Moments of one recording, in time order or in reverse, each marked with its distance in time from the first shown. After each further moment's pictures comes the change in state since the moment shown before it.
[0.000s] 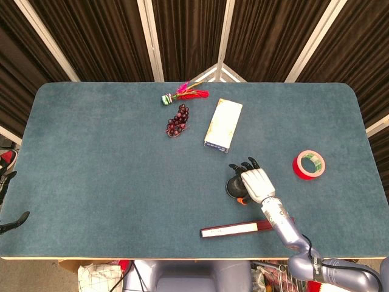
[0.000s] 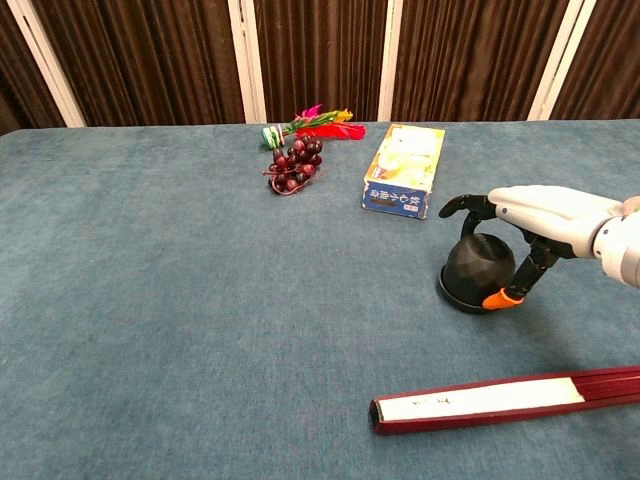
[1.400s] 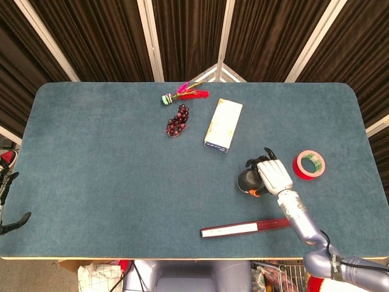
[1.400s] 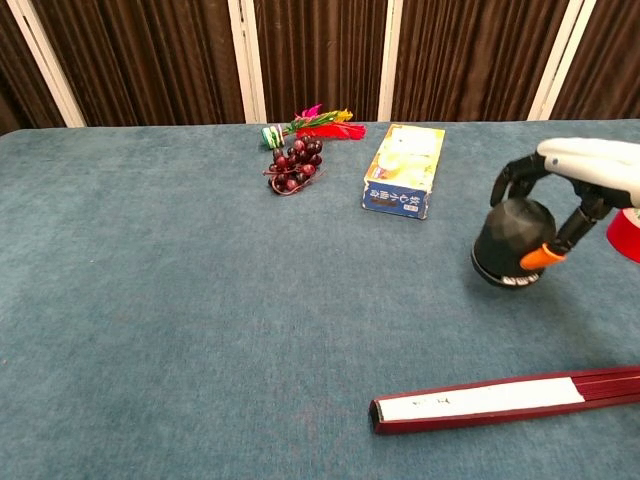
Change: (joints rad) left arm 0.001 -0.007 0.004 -0.006 0.003 0.002 0.021; right arm 0.002 0.164 0.014 -0.084 0.043 -0.020 0.064
